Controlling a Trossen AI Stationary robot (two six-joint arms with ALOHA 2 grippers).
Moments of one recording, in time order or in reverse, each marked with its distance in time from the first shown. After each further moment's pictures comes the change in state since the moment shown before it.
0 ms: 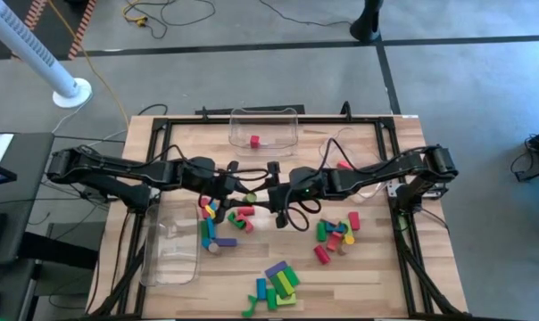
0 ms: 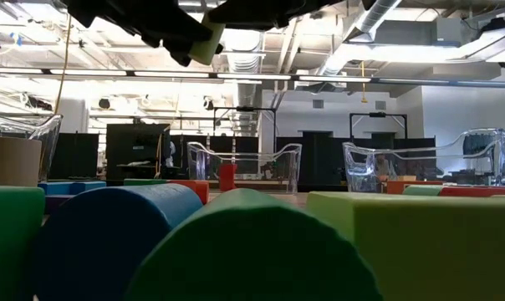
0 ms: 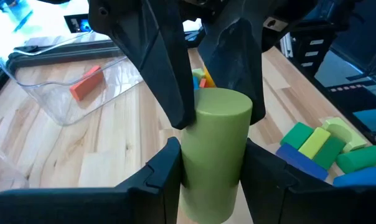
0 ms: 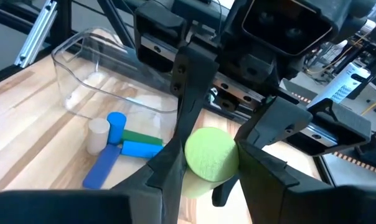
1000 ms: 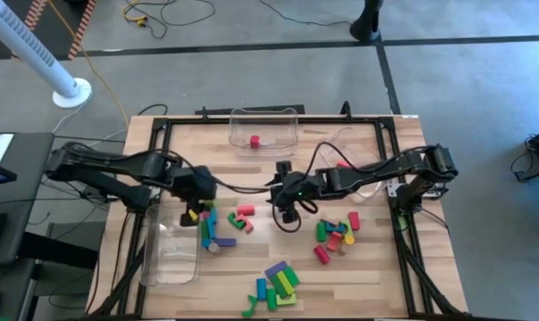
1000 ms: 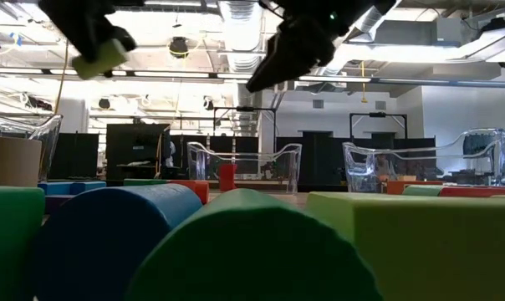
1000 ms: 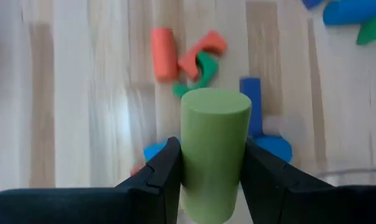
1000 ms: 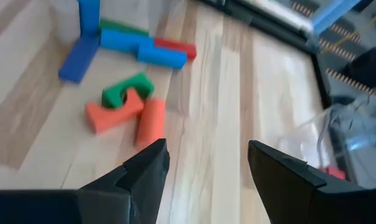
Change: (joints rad) left arm -0.113 -0.055 0.308 -1.093 -0.135 -0.211; right arm -0.010 0.000 0.002 -0.375 0.154 0.060
